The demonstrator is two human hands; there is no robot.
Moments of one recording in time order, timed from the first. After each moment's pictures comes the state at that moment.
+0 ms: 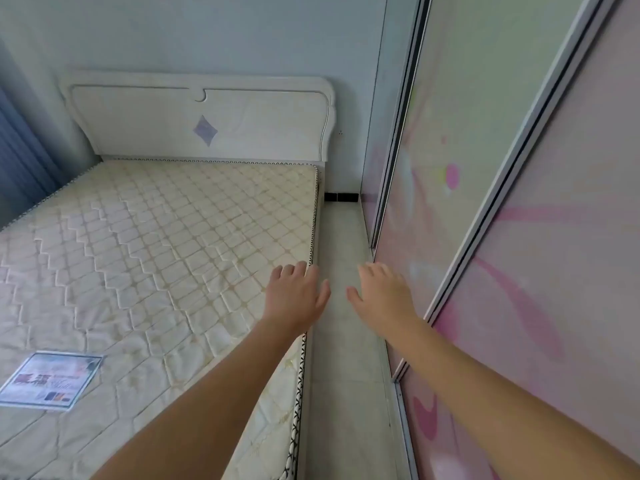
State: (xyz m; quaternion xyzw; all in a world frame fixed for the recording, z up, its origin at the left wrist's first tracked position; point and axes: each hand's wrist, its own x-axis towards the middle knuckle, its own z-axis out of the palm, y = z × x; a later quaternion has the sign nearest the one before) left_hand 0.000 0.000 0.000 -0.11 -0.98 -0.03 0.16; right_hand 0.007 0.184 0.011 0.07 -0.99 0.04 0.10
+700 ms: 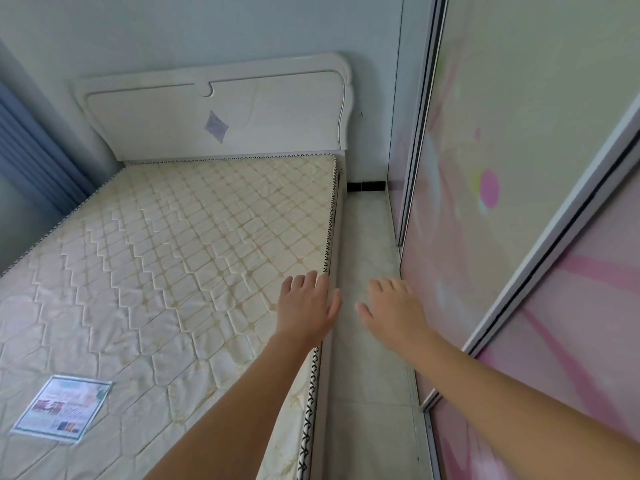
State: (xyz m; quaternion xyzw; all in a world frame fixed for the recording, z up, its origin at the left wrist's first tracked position) left_hand -0.161 0.069 -0.033 -0.08 -0.99 -0.01 0.11; right_hand -0.164 0.251 -0.045 0.10 -0.99 0.06 0.06
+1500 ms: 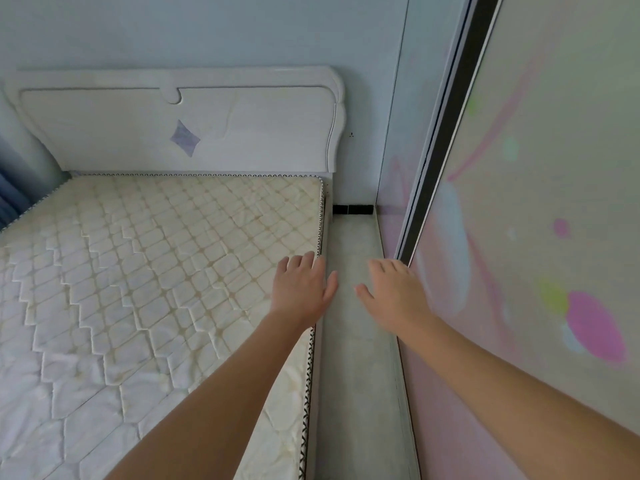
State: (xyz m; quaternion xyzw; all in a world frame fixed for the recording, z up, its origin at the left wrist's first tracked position) left_hand -0.476 0.039 -0.019 -0.12 -0.98 -0.03 0.14; right_hand -0.462 0.230 -0.014 0.07 -0.99 0.05 0.08
